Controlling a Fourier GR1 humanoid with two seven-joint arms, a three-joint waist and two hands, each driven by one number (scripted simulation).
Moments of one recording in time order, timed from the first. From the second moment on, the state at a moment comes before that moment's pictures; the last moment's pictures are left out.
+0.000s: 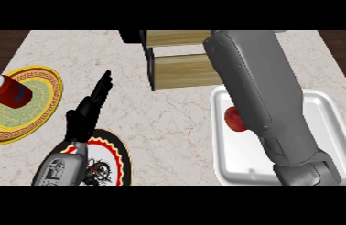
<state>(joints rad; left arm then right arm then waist) -0.19 0.10 -0.04 -1.42 -0.12 0.00 0.02 -1.24 -0.02 -0.03 -1.03 1.29 -0.58 0.98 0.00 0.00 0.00</state>
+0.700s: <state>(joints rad) -0.16 0.09 -0.04 -1.46 -0.13 0.00 0.03 -1.24 -0.07 -0.15 -1.33 1.23 -0.59 1.00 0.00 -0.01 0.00</state>
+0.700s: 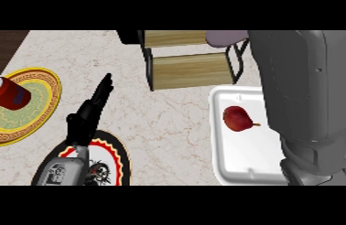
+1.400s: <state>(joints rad) -0.12 0.10 -0.02 -1.48 -0.12 0.02 0.04 -0.97 -0.17 -0.34 -1.90 1.07 -0.14 1.11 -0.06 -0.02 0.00</state>
